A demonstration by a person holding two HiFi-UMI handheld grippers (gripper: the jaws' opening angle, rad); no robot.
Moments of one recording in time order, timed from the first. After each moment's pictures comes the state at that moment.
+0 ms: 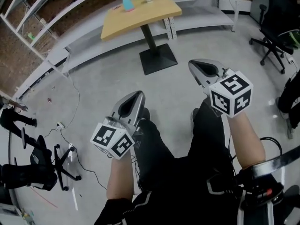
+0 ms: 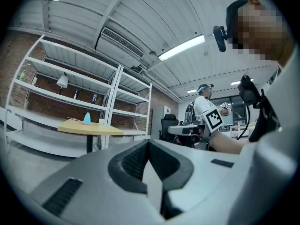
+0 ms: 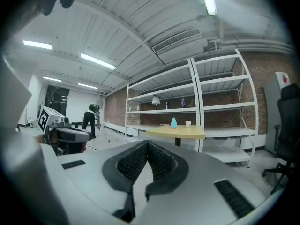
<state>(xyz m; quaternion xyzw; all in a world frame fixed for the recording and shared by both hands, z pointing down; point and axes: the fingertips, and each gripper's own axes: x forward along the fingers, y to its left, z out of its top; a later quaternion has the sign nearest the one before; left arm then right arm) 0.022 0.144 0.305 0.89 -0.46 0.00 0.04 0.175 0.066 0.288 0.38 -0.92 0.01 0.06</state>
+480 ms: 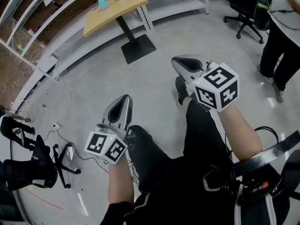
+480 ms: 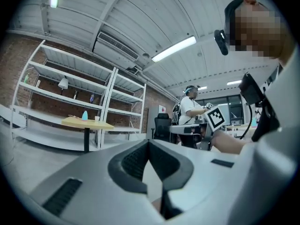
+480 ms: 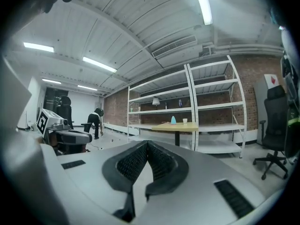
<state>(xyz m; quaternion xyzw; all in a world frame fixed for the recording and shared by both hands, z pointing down) 0.086 0.356 0.309 0.89 -0.46 0.01 0.05 0.243 0.283 0.291 0.40 -0.92 0.03 0.05</state>
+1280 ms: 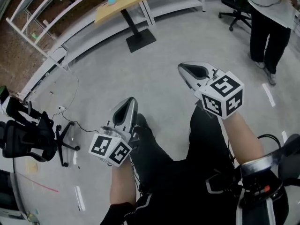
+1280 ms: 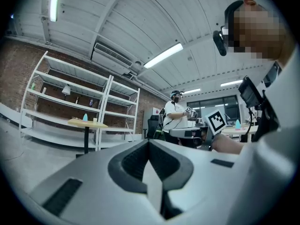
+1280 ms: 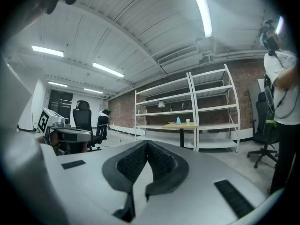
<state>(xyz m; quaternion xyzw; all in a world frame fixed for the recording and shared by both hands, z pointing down) 0.146 0.652 0.298 0.89 -0.46 0.00 0.04 0.302 0.582 0.287 0.39 -0.92 0.03 0.04</state>
